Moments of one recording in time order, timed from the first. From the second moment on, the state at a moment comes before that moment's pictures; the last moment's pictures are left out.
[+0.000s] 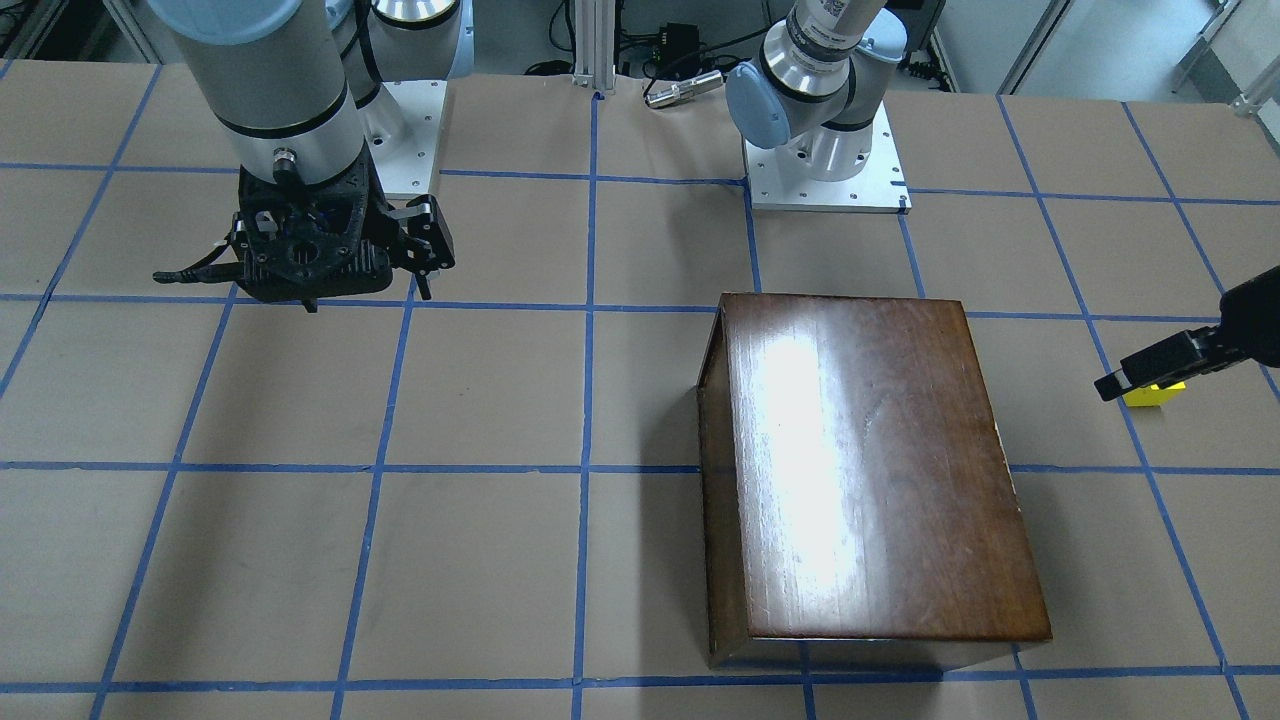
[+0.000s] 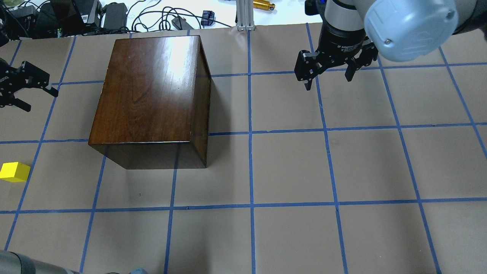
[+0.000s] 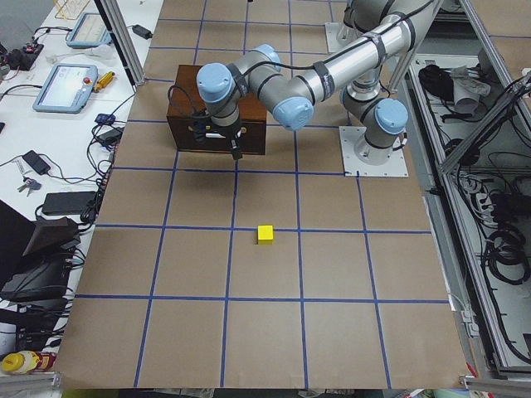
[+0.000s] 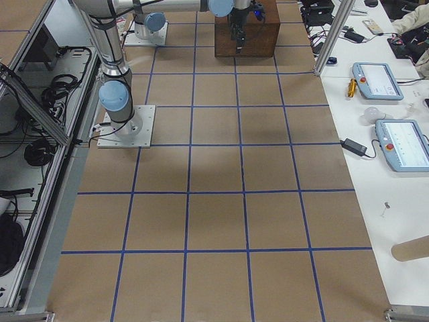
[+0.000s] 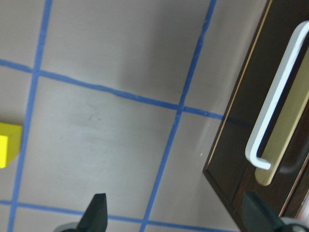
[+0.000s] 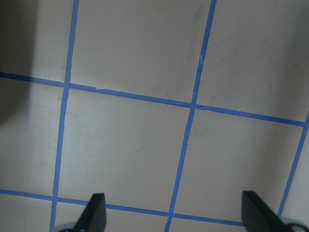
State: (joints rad) left arm -0.97 -1.85 -1.49 -1.57 1.34 0.37; right arm 1.70 -1.45 1.48 -1.58 -1.60 -0.05
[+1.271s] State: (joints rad) left arm -0.98 -2.02 -1.50 -1.53 1.11 0.65; right arm 1.70 -1.45 1.48 -1.58 -1.60 -0.05
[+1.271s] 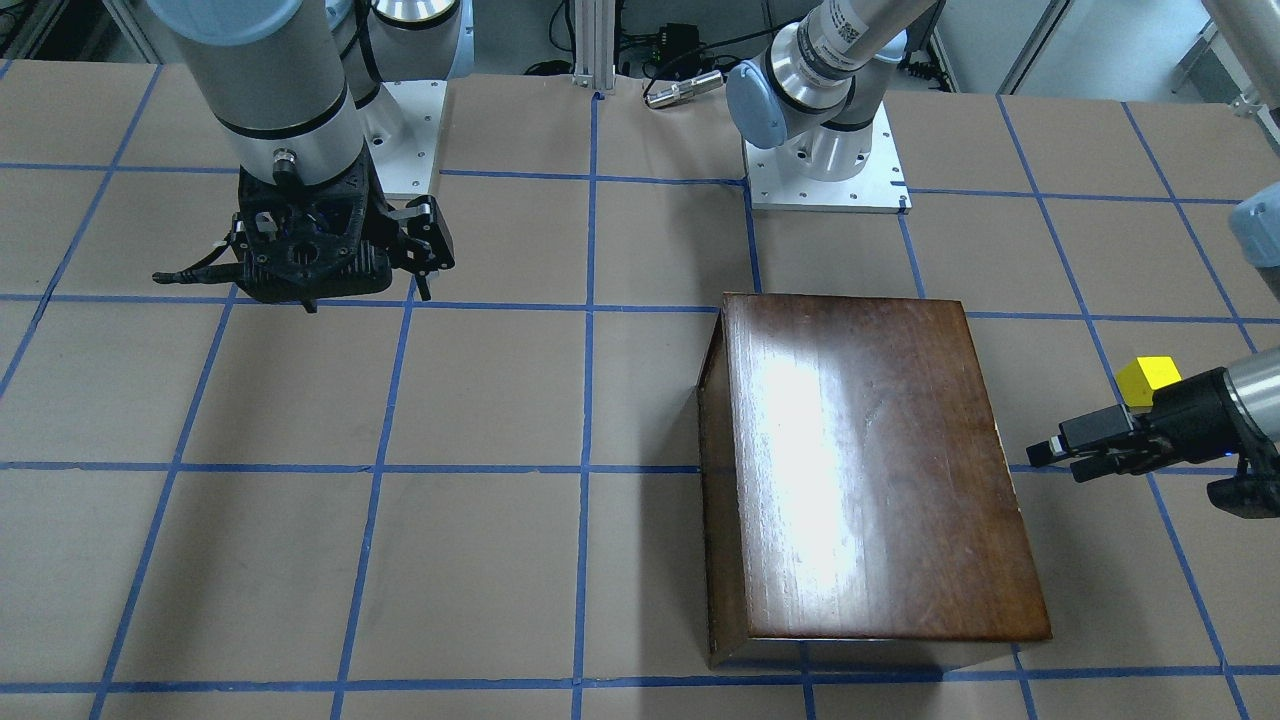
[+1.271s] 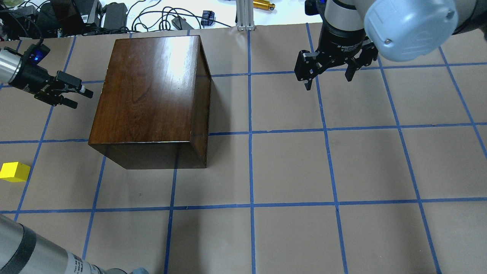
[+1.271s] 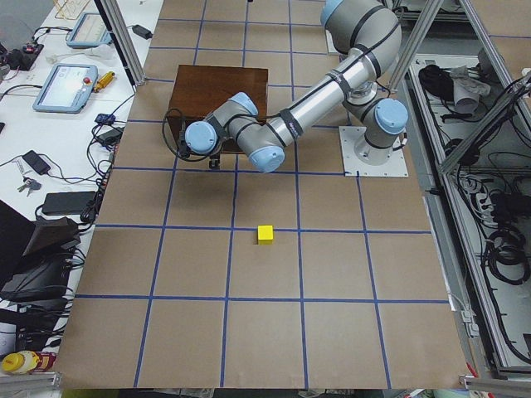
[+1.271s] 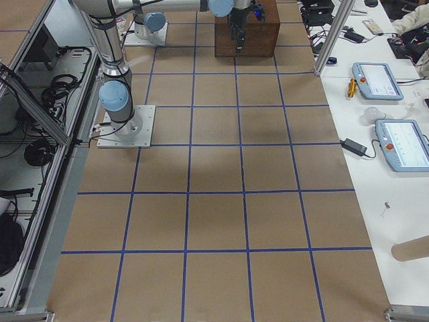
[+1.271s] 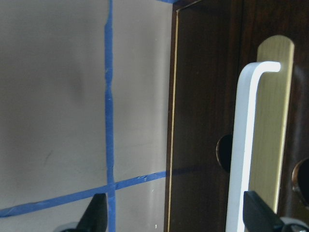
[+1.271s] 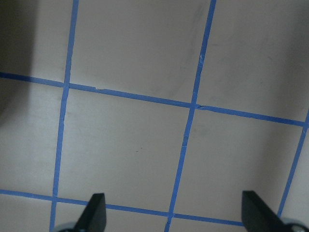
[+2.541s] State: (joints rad) left arm -1.03 -2.06 -1.53 -1.49 1.12 0.65; right arm 1.70 -1.45 1.48 -1.58 -1.60 -0.05
